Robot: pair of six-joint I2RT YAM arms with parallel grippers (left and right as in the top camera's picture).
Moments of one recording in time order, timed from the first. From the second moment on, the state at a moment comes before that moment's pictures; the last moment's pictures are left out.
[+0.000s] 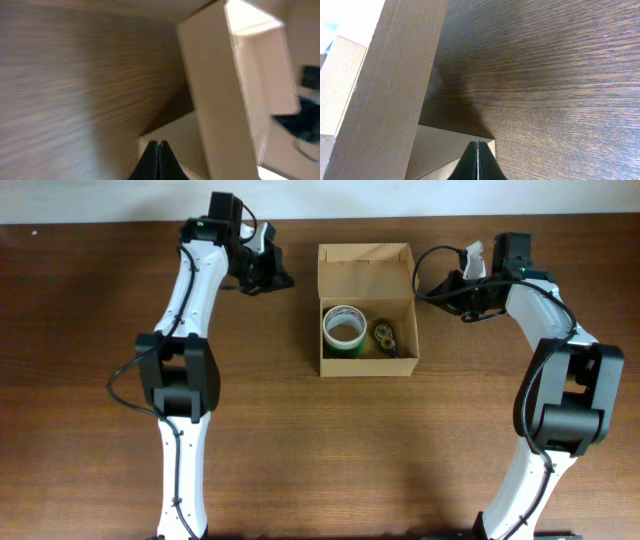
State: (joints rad) left arm -0.13 2.60 2.42 -1.06 0.77 -0.32; right arm -0.14 2.16 1.62 -0.60 -0.66 0.22
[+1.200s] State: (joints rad) left arm -0.14 2.77 2.42 -0.70 1.21 -0.64; right arm -0.14 2.28 1.62 -0.14 -1.20 0.40
